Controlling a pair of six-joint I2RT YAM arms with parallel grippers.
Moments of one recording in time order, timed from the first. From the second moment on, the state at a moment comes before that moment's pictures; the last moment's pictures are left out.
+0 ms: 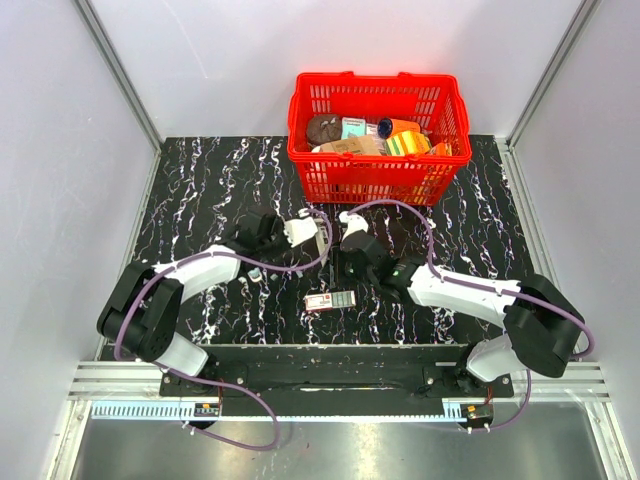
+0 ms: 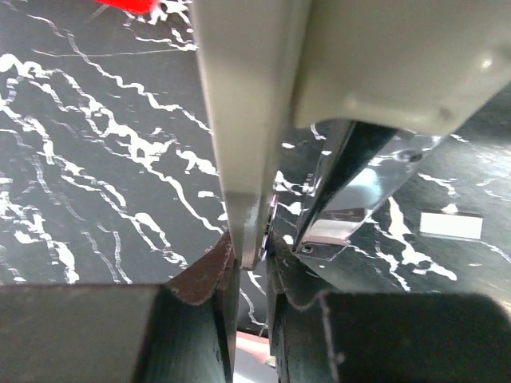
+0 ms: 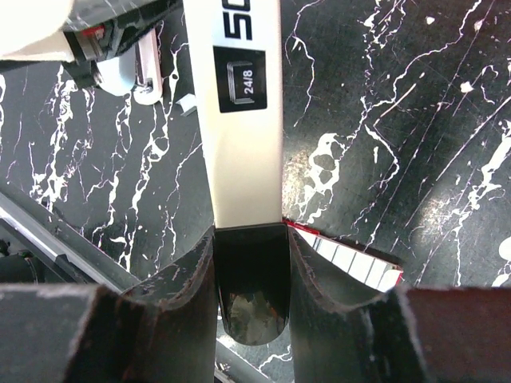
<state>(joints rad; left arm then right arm) -0.48 1.50 0.75 0.06 0.06 0.73 0.92 1.44 0.84 -0.04 0.10 0.66</state>
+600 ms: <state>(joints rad) -0.57 1.37 0.99 -0.43 0.59 0.41 0.85 1.39 0.99 -0.16 0.28 0.64</state>
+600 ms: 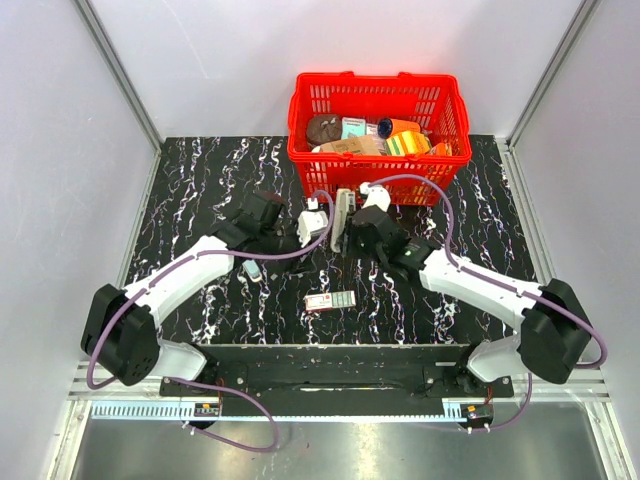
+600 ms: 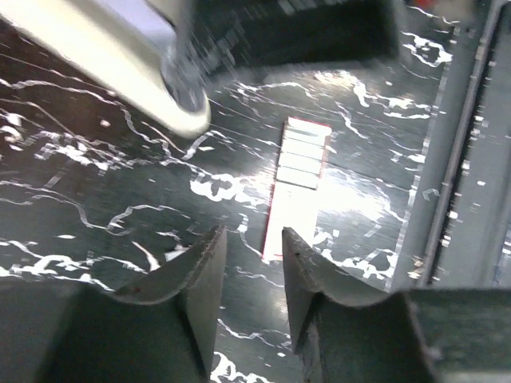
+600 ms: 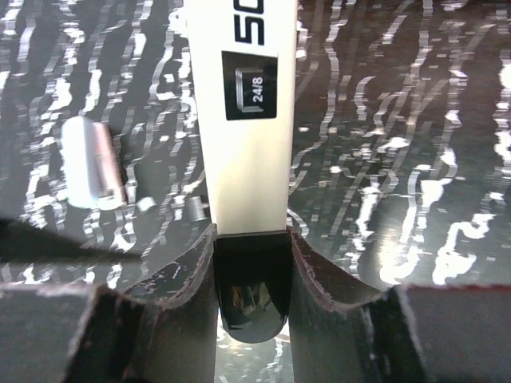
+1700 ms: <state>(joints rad) -0.42 1.14 0.93 -0.67 0.29 0.48 0.73 1.83 1.21 -0.44 0.29 0.41</state>
